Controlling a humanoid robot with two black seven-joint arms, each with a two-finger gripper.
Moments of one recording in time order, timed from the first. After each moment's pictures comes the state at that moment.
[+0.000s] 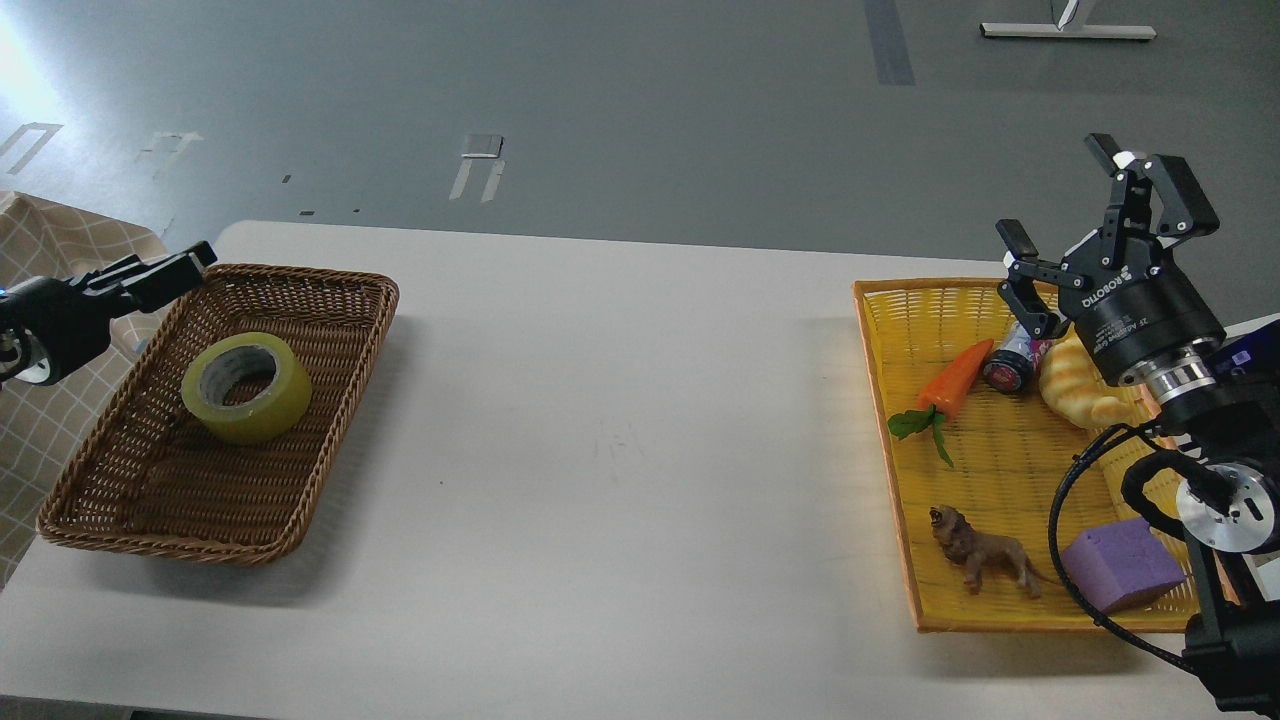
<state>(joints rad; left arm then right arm) -0.63 0.94 -0.43 -0.84 1.24 0.07 -0.49 0.22 -0.20 1.54 1.41 -0.77 0.29 -0.02</state>
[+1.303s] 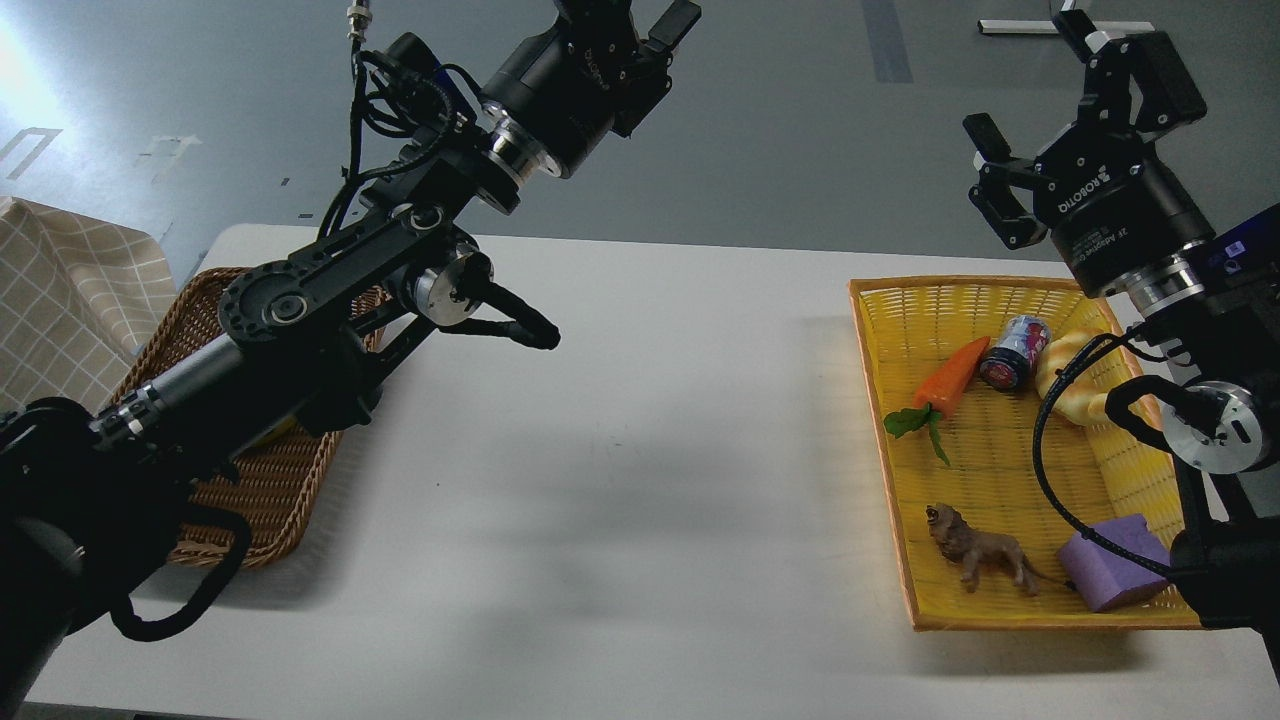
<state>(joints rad) -0.90 0.17 -0.81 -1.17 0.60 0.00 -0.38 0.39 -0.20 1.48 1.47 -0.84 0.30 -0.02</state>
